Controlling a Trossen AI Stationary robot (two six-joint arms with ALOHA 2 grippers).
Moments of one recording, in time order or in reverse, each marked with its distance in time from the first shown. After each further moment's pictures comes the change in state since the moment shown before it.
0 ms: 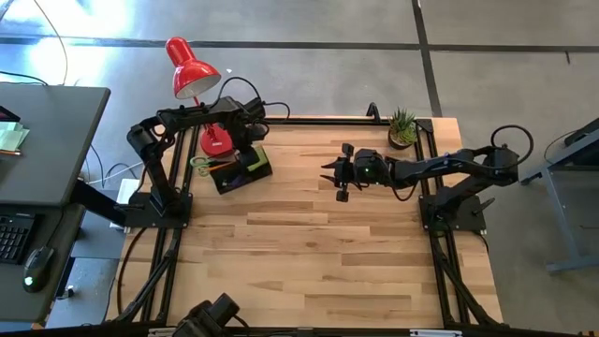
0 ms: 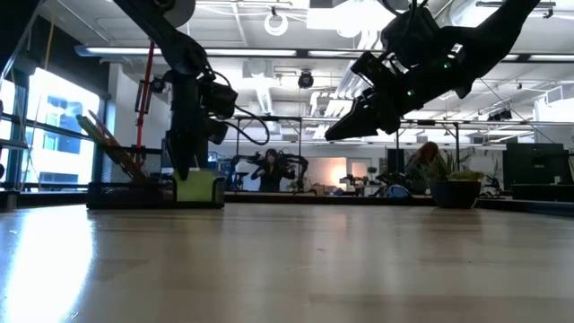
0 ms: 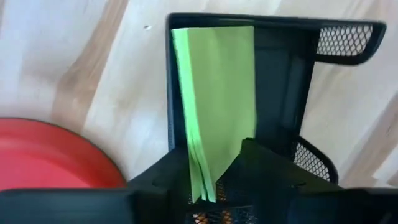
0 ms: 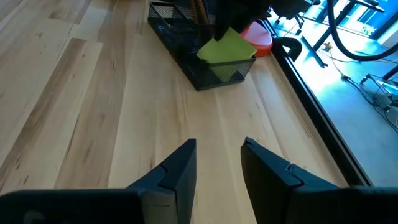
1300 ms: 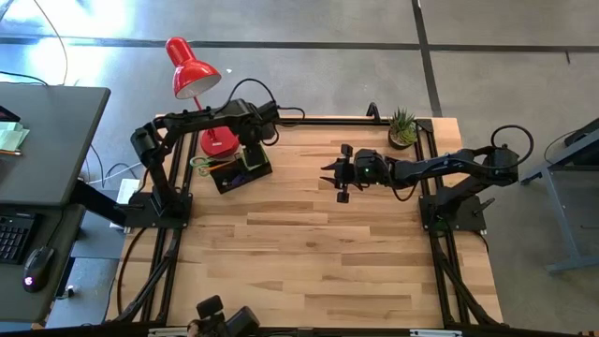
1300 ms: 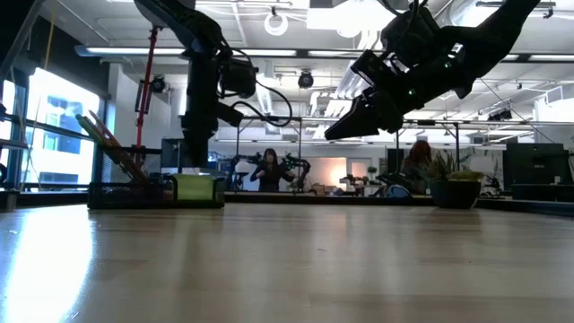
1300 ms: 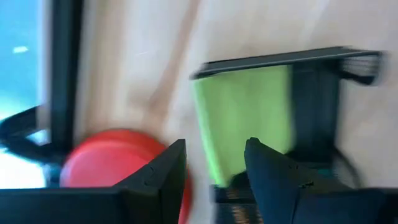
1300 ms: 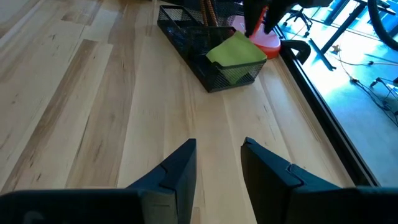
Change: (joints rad) left arm -0.150 0.001 0.132 -0.051 -0.329 -0.018; right arm 0.000 -0.001 0.000 -0.005 -0.031 -0.005
